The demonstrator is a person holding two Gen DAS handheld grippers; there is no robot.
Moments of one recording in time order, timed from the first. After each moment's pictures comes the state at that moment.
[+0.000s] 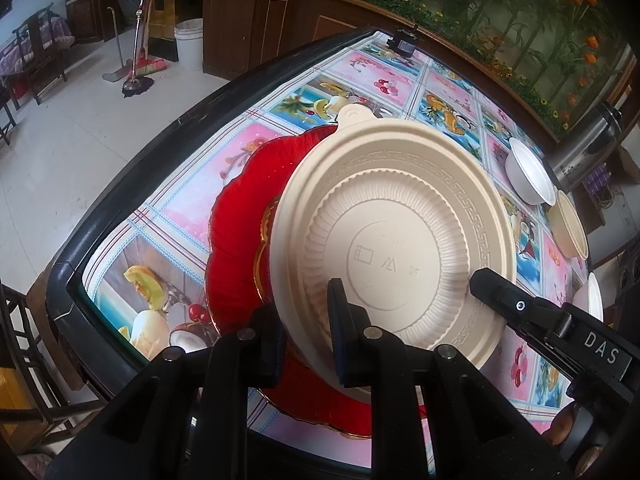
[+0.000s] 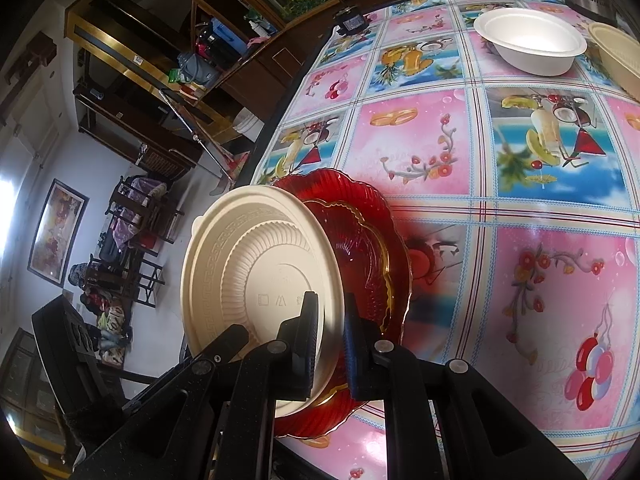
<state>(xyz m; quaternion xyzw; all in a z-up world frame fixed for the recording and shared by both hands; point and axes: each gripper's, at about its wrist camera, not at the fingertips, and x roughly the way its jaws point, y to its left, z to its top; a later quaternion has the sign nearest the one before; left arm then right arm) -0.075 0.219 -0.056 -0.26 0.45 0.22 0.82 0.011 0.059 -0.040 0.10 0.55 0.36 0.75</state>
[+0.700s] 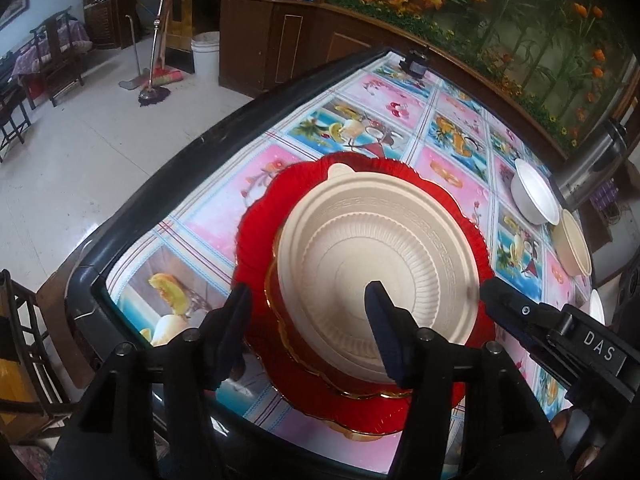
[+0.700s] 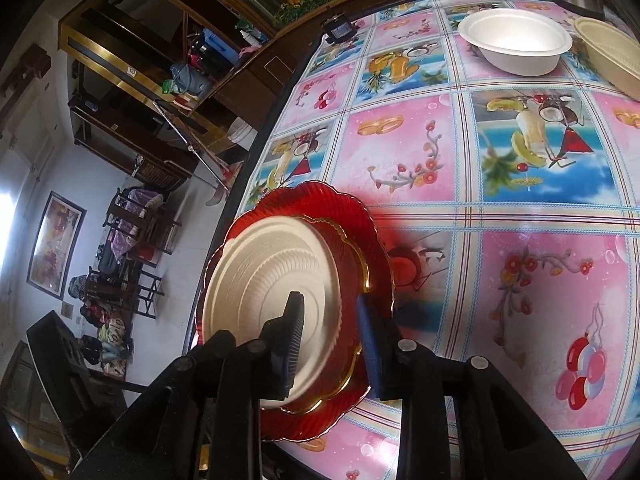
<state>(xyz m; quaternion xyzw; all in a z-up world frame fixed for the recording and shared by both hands) -0.087 0.221 -0.039 -0.26 0.43 0.26 0.83 0.016 0.048 -0.038 0.12 0.55 0.34 0.75</state>
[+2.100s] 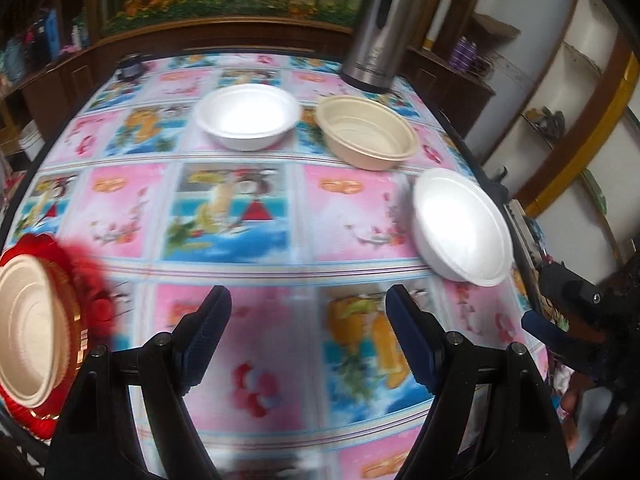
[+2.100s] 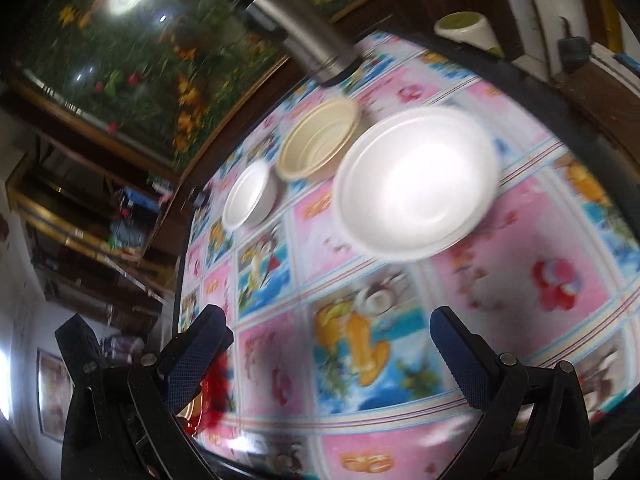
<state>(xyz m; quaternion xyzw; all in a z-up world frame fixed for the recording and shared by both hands) 0.064 -0.043 -0.003 -0.10 0.47 -0.02 0.88 0.052 -0.274 -0.001 0.29 0.47 0.15 0.82</state>
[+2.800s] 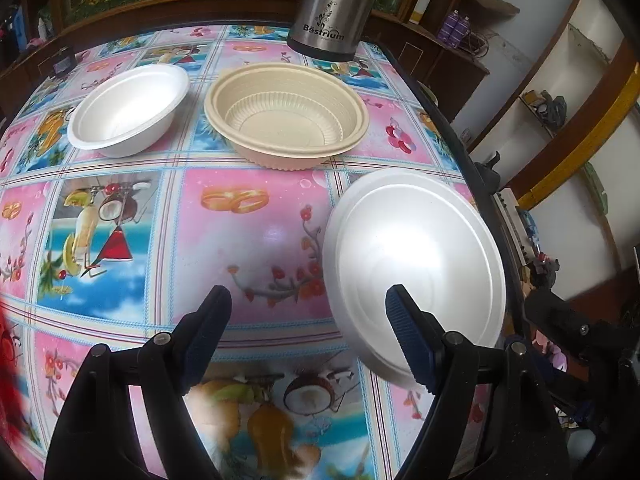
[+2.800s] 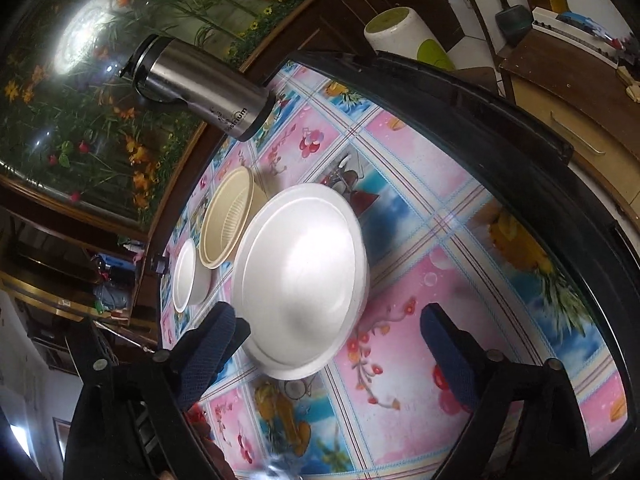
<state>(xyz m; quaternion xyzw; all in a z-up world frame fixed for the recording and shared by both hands) 0.150 -0.124 -0.041 -0.11 0.50 -0.04 0.86 0.112 -0.360 -0.037 0.35 0.48 0.07 0.80</state>
